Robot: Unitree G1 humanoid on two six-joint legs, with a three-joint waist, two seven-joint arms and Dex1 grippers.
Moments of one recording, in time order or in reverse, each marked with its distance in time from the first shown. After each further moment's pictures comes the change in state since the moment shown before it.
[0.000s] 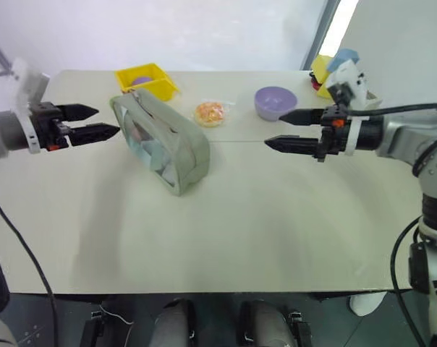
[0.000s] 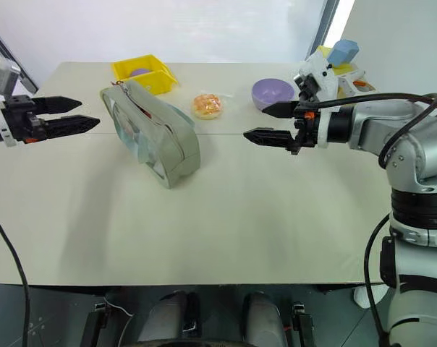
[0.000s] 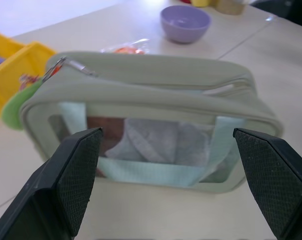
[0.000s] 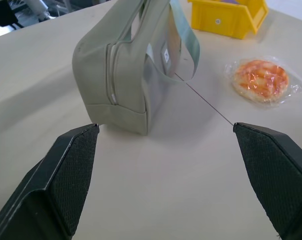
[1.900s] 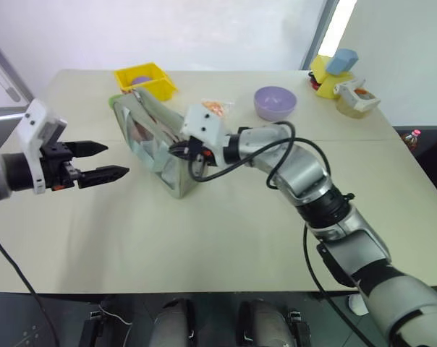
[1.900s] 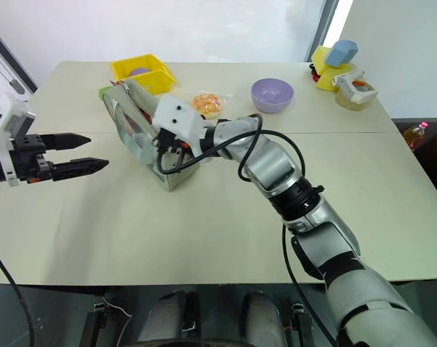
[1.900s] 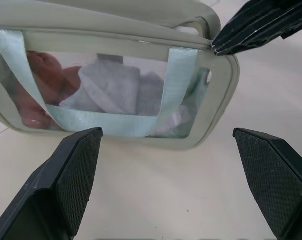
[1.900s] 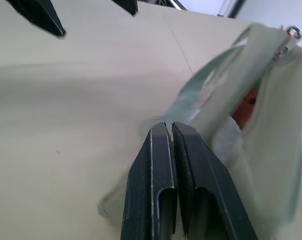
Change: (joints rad) left arm 0.339 0.009 0.160 -0.373 -0.143 0.113 0.156; right arm -0.146 0.480 0.492 0.185 -0.457 -0.463 -0.167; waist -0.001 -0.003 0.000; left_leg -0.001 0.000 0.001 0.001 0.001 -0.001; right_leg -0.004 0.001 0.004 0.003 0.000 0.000
